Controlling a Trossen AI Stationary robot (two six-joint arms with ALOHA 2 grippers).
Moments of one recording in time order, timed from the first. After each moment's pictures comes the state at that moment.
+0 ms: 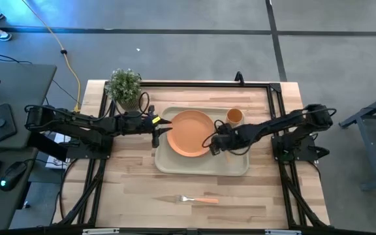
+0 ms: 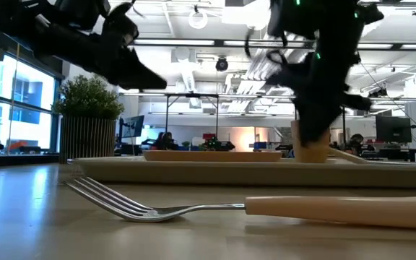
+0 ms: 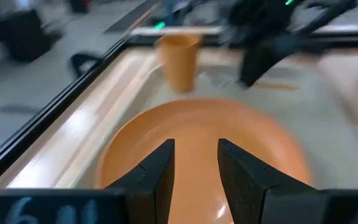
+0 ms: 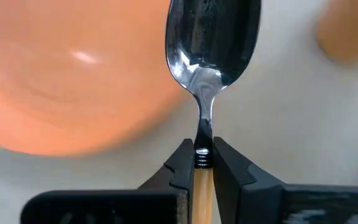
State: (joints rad) left arm 0.12 1.16 0.39 0.46 -0.13 0.04; right arm 0.12 1.59 0.97 -0.68 0.29 1.22
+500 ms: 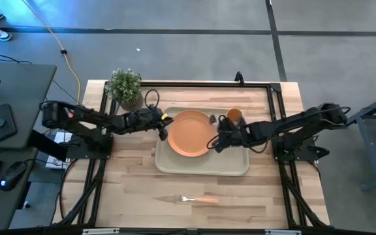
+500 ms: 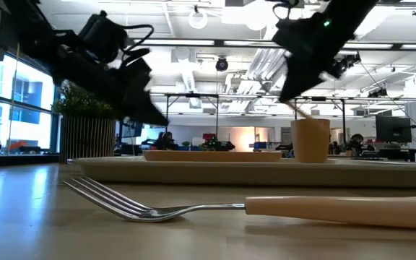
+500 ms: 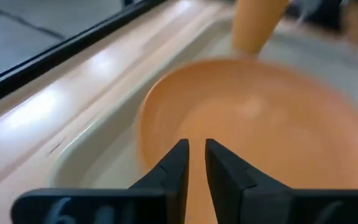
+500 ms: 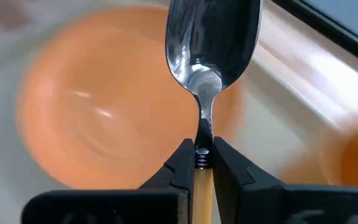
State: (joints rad) left arm 0.23 1.42 0.41 0.57 -0.17 -0.19; right arm 0.15 1.41 0.92 -0.50 0.57 0.69
